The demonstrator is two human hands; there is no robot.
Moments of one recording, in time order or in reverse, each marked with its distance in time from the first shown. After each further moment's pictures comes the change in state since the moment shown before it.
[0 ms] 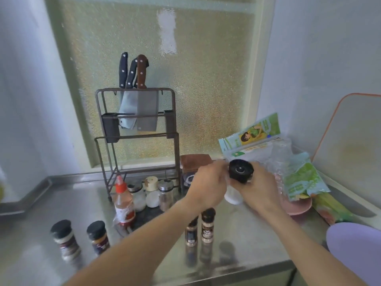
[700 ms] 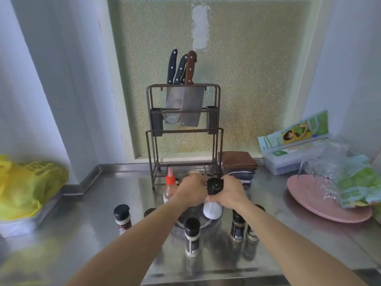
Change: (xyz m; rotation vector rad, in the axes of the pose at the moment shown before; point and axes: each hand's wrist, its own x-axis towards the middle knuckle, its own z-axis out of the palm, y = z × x) left_hand -0.049 -0.109 -0.097 0.014 -0.154 -0.533; right_hand -0.019 -0.097 0.151 -0.077 -0.486 -0.041
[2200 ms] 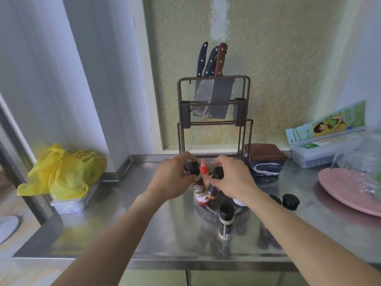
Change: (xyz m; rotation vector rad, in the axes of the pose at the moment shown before) left_hand -0.068 -0.082 -0.096 0.203 0.343 0.209; right_hand -0.068 -0.102 0.008 -0.171 0.080 -0.306
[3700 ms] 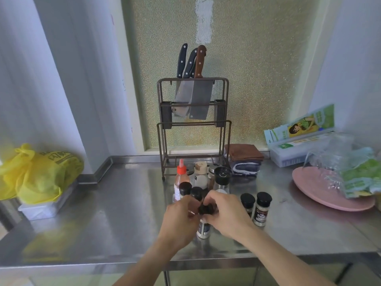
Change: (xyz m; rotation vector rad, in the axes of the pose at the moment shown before) left_hand -0.065 0.027 0.108 -0.258 -0.066 -0.161; right_hand -0.065 0.054 0.025 0.024 -0.113 -0.020
